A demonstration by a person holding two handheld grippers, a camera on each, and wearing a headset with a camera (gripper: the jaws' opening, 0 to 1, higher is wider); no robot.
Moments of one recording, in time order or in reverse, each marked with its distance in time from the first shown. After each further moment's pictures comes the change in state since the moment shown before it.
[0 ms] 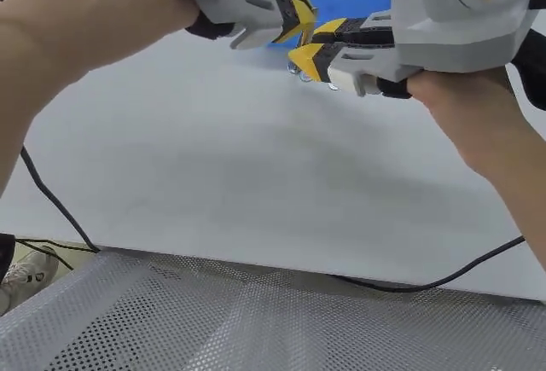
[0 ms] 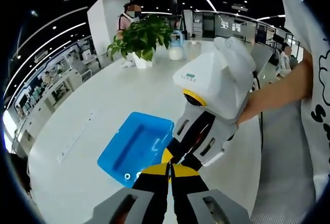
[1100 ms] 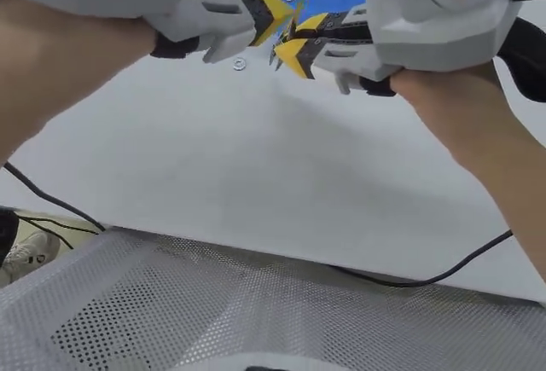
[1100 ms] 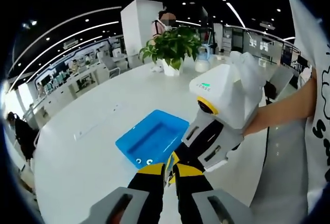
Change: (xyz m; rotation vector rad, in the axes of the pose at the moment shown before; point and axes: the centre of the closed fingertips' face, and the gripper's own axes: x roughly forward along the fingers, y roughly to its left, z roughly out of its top) left arm -0.043 0.004 -0.018 -0.190 -0.098 0.193; right arm 0.013 0.040 0.023 -0.115 0.017 0.065
